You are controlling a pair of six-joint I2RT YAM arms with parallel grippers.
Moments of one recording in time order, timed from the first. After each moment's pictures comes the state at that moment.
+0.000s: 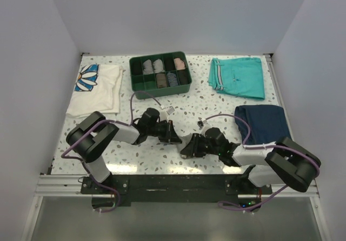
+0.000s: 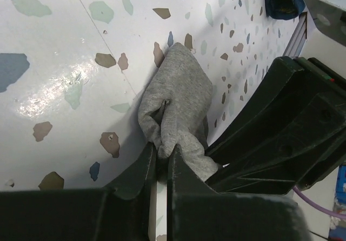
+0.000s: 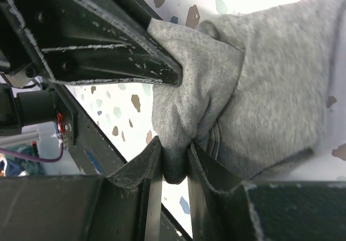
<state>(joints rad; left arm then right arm) -0.69 1.72 0.58 0.49 0.58 -0.70 0.84 1.33 0.24 0.50 -0.23 0.93</state>
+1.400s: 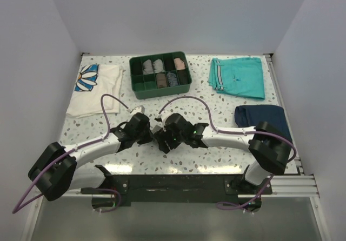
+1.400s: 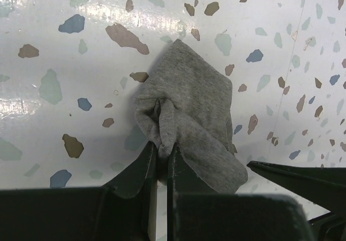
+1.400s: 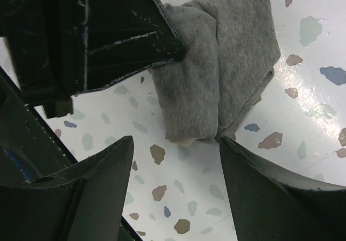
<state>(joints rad) -0.69 1.23 0.52 -0.18 -0.14 -0.90 1.05 1.61 0.92 -0.12 -0.04 0.33</state>
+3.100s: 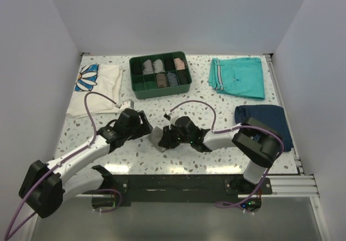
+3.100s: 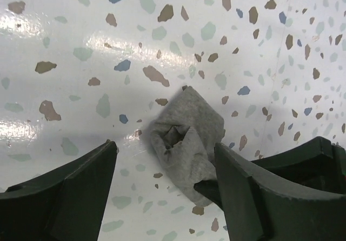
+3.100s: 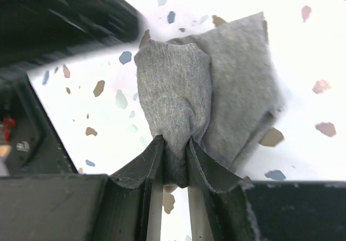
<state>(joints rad) -0.61 1.05 0.56 -0.32 -0.20 -0.86 0.98 1.73 0.71 0.43 -0.18 0.54</state>
